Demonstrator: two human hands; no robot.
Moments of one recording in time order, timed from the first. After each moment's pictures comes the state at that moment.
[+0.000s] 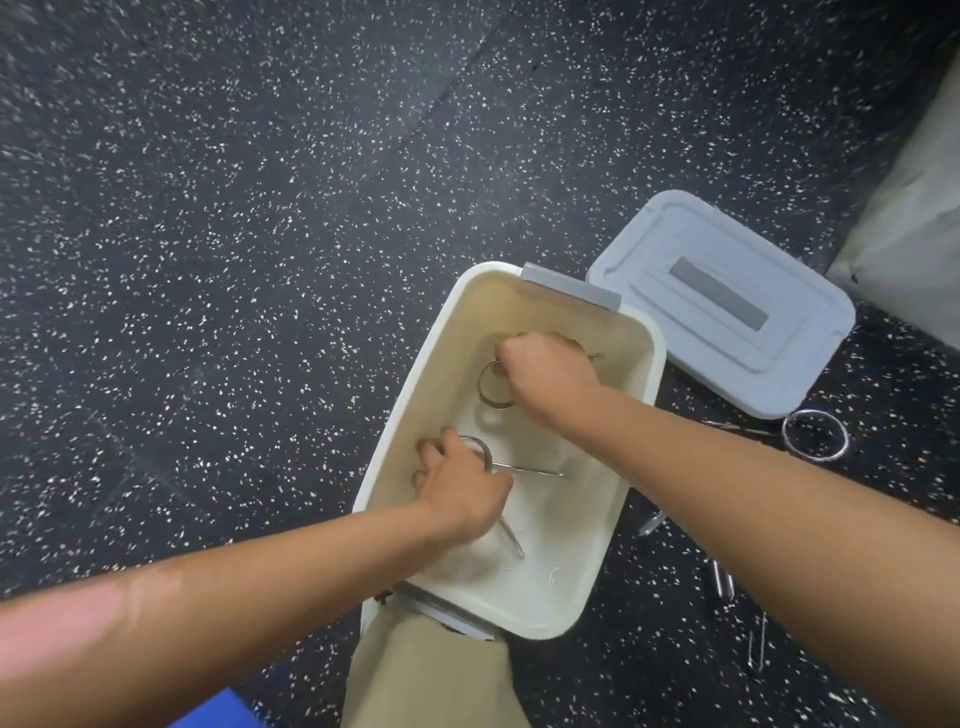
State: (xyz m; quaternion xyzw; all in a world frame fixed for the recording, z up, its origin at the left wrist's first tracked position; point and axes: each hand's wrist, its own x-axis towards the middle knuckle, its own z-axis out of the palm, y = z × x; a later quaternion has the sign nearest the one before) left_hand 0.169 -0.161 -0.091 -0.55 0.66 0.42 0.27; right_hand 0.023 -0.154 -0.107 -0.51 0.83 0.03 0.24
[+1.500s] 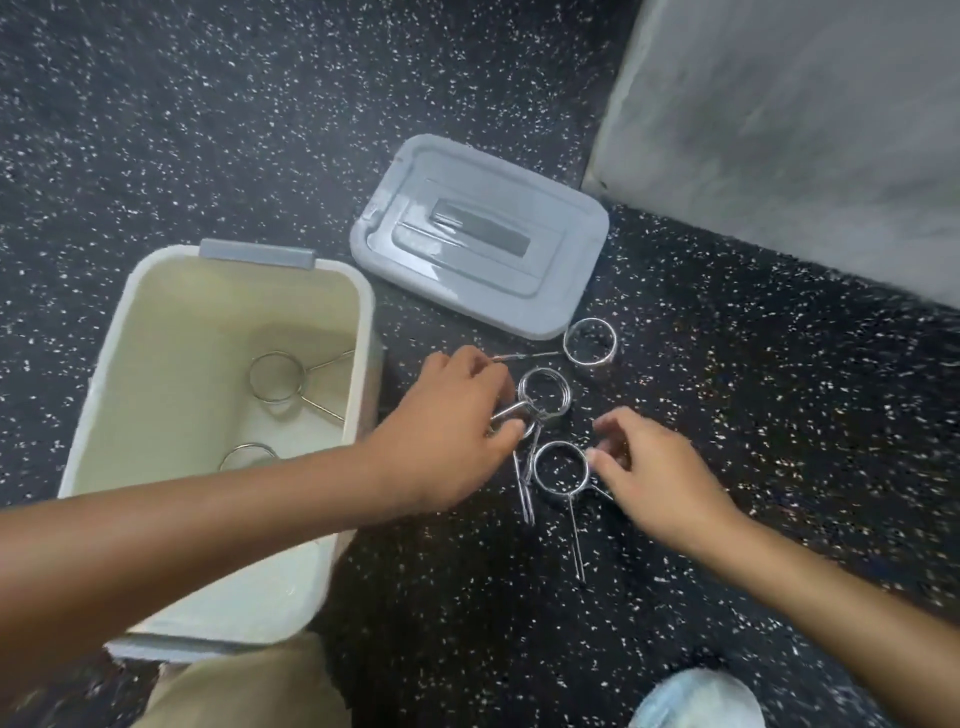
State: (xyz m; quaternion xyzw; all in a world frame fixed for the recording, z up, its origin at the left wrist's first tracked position) left_hand 0.046 -0.040 -0.056 -0.09 0.92 0.30 0.22; right_hand -0.021 0.177 -0.097 -0.16 0.91 -0.16 0.34
